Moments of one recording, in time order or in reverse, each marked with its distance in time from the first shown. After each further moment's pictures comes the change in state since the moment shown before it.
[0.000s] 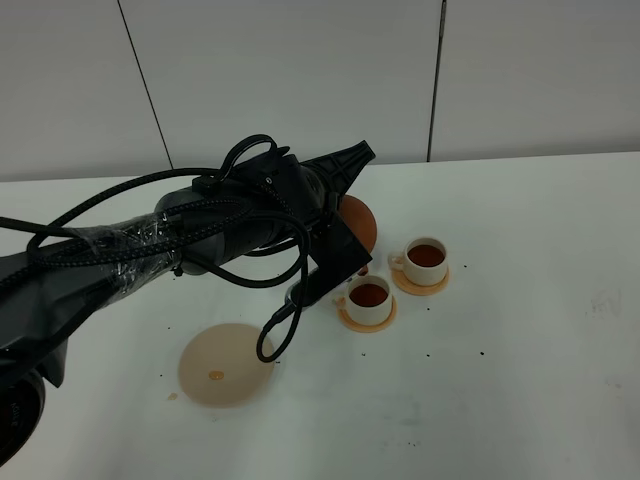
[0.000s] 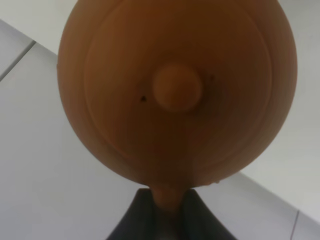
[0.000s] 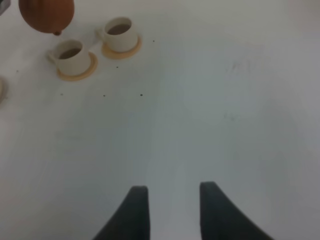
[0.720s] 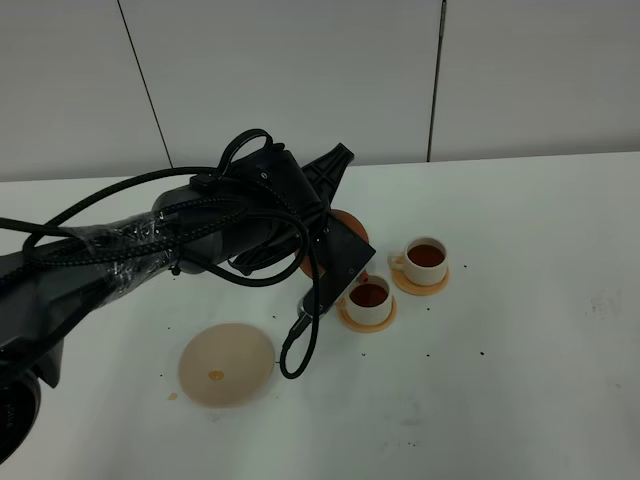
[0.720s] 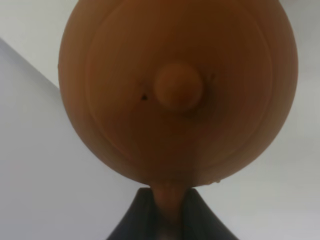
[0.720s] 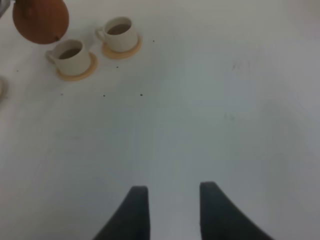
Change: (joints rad) left arm 0.001 -0.010 0.000 -0.099 0.120 -0.160; right arm 0.000 0.000 0.000 0.000 0.000 0.000
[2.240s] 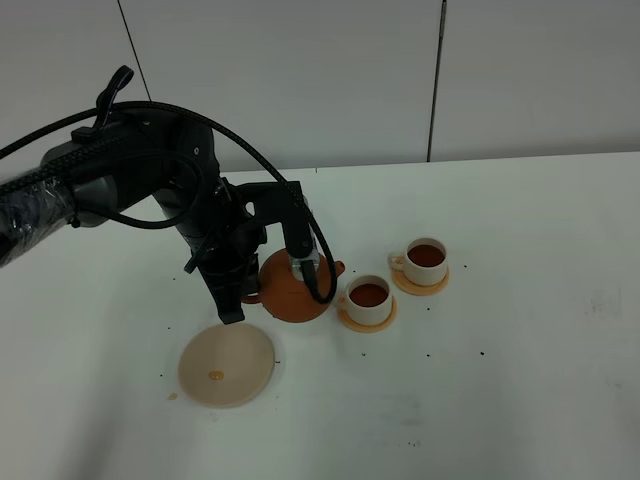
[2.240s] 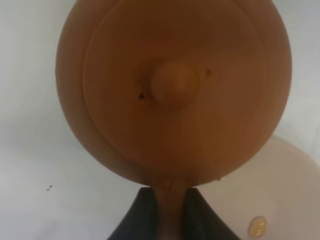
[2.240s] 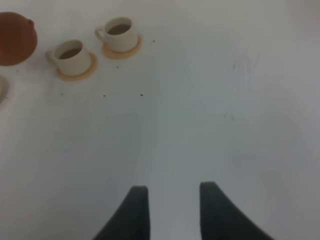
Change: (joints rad) left arm 0.235 -0.051 0.000 -0.751 0.340 -0.213; right arm 0.000 0.000 0.000 0.000 0.000 0.000
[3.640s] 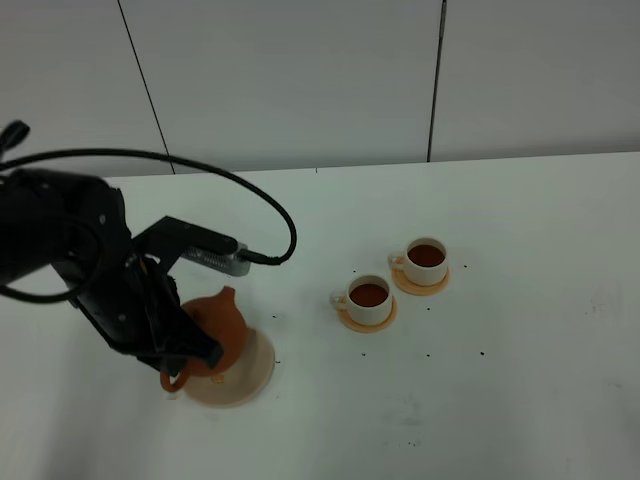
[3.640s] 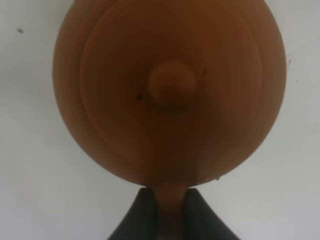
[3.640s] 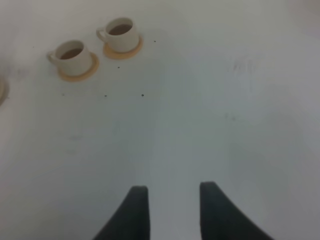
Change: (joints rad) left arm 0.074 -0.290 0.473 0.016 -0.074 -0.864; right arm 0.000 0.000 0.000 0.003 0.000 -0.001
